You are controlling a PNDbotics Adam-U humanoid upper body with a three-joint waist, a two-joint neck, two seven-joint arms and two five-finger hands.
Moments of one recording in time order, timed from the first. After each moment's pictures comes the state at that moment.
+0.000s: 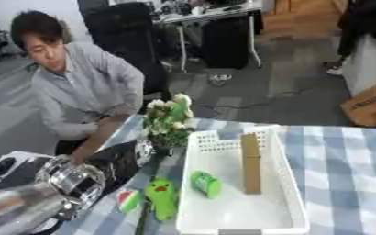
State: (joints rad) left arm -0.87 0.51 -0.01 -0.19 -0.78 0.58 -0.21; right arm -0.41 -0.59 -0.14 -1.99 -0.70 -0.27 -0.33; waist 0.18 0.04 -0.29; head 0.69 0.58
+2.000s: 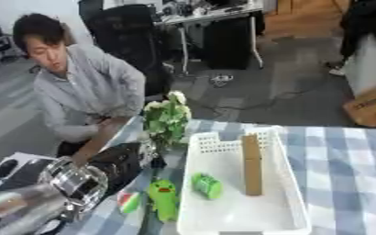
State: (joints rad) left arm -0.88 0.51 0.00 -0.21 -0.87 0.53 -0.27; right arm -0.42 -0.59 -0.14 -1.99 -0.70 -0.27 -0.33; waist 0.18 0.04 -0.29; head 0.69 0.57
